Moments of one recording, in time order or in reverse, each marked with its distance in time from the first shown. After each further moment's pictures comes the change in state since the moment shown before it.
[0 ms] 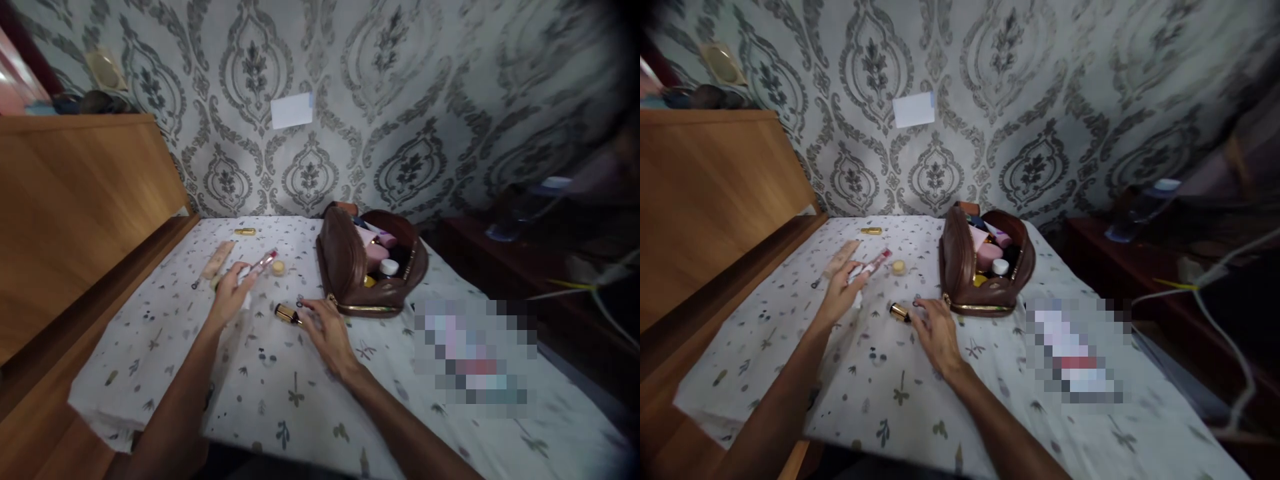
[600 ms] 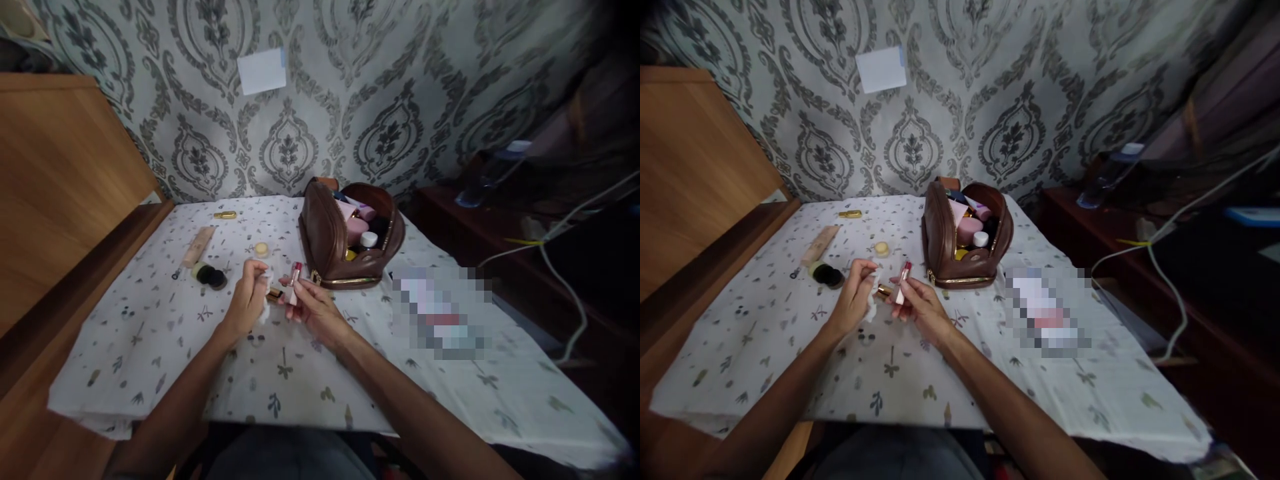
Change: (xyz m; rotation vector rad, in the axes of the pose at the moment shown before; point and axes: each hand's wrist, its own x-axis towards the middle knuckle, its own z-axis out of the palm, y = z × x) left_hand -0.041 0.043 0.046 -0.185 -0.197 -0.024; right_hand 0.003 -0.027 -0.007 1.138 -0.198 0.556
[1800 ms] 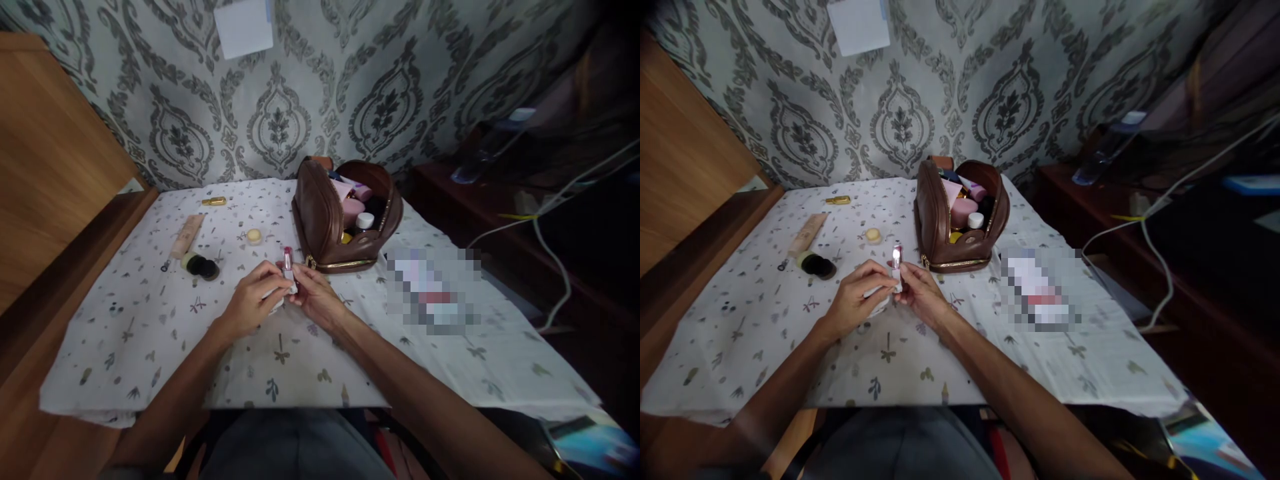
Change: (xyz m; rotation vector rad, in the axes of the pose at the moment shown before) left_hand -0.006 0.003 0.006 0.084 -0.163 0.580; right_hand 0.004 0.001 -0.006 0.146 0.088 0.051
